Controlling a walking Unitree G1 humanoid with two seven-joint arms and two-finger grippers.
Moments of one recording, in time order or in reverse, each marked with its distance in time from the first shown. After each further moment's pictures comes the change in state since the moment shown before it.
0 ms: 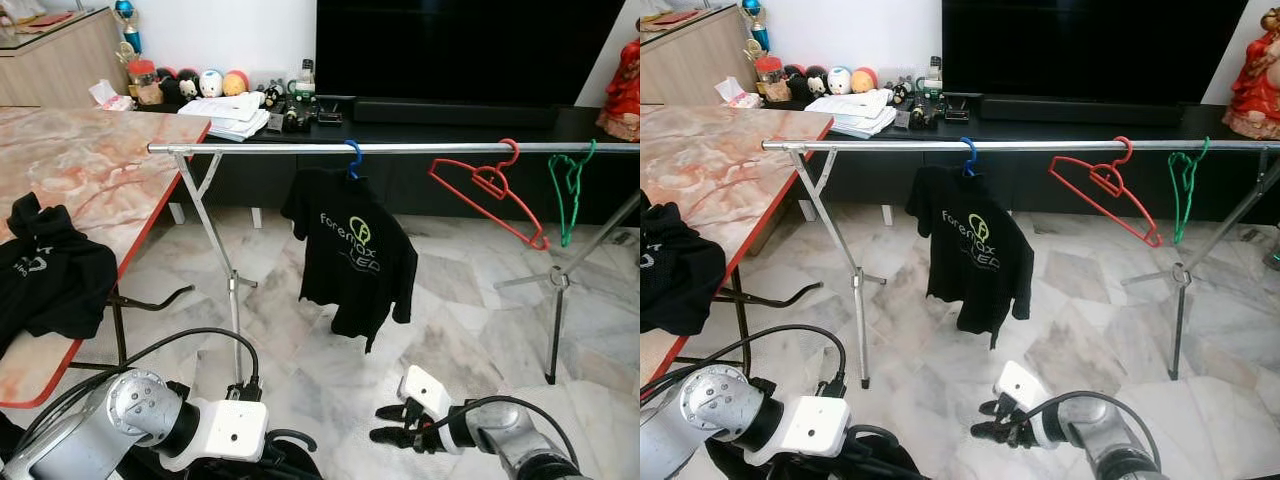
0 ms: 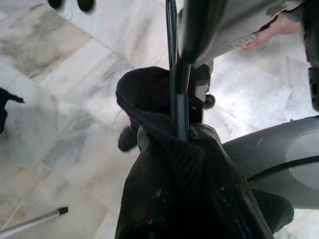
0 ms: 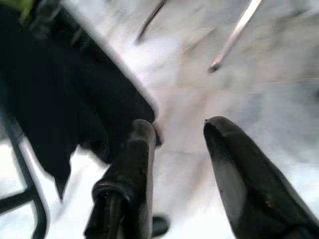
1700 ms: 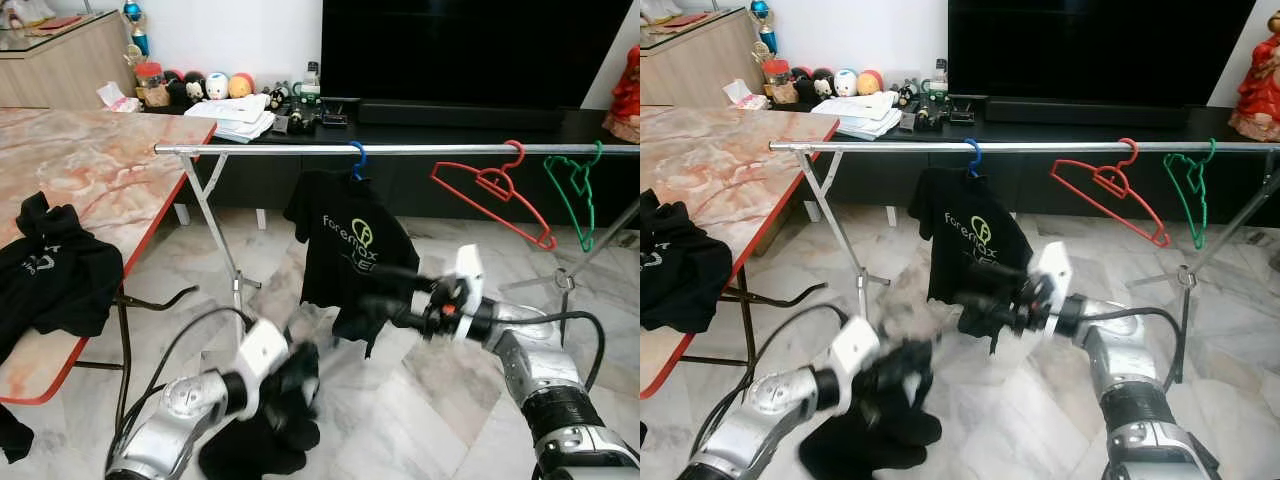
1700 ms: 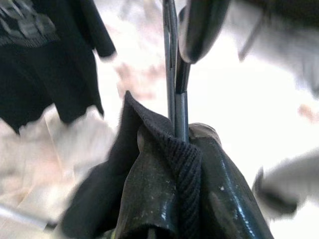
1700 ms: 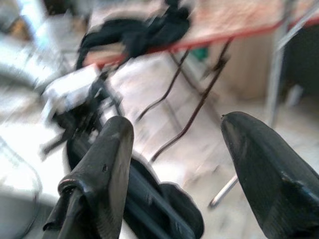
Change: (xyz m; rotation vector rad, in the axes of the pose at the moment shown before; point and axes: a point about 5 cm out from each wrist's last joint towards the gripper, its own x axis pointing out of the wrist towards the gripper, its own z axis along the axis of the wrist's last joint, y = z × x) left arm 0.053 0.048 -0.030 -0.420 -0.292 0.486; right arm -0.043 -0.016 0.110 -0.174 -0.489 0.208
